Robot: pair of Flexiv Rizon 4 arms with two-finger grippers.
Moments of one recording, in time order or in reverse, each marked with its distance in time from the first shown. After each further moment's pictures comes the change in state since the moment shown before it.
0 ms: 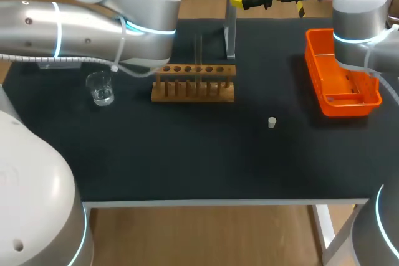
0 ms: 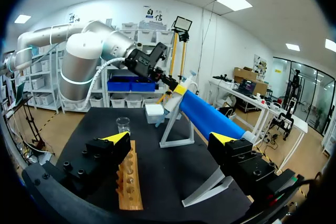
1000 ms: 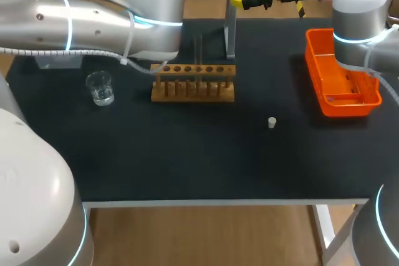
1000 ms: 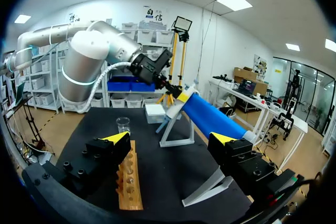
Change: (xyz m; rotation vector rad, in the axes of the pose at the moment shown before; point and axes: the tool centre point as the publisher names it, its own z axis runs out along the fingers) left arm 0.004 0.017 0.019 -0.064 -0.002 -0.033; right arm 0.000 0.000 0.000 0.000 0.000 0.000
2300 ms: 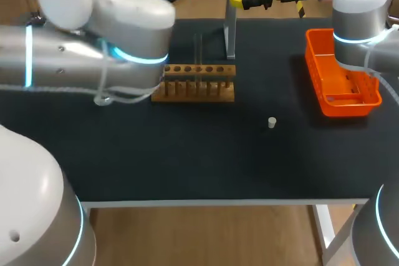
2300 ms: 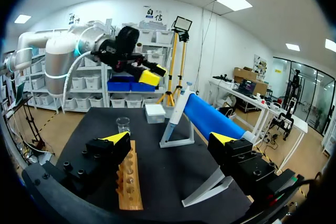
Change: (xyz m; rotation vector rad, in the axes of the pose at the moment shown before) left arm 0.053 -0.007 -0.110 0.193 0.175 0.227; right arm 0.000 0.000 0.000 0.000 0.000 0.000
